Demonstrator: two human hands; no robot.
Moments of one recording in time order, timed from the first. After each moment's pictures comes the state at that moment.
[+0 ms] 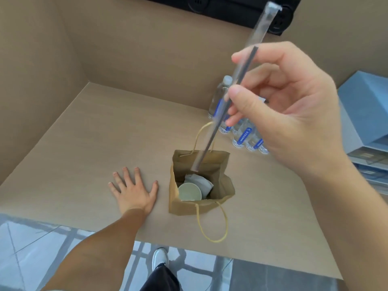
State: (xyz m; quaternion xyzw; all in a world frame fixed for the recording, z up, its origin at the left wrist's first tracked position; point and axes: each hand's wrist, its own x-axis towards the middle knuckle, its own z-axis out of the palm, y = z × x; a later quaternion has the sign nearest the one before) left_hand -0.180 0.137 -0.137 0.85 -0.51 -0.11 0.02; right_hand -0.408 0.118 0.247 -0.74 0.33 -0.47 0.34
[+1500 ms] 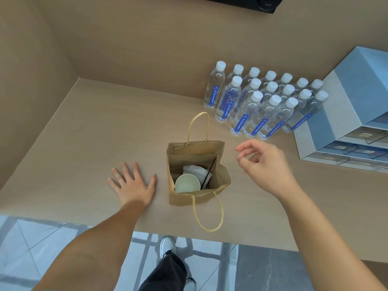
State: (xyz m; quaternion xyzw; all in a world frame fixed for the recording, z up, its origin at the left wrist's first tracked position) left_hand -0.175 0.137 -0.133 0.84 -0.52 -0.16 -0.01; right_hand -0.476 0.124 0.112 -0.63 0.66 -0.25 0.31
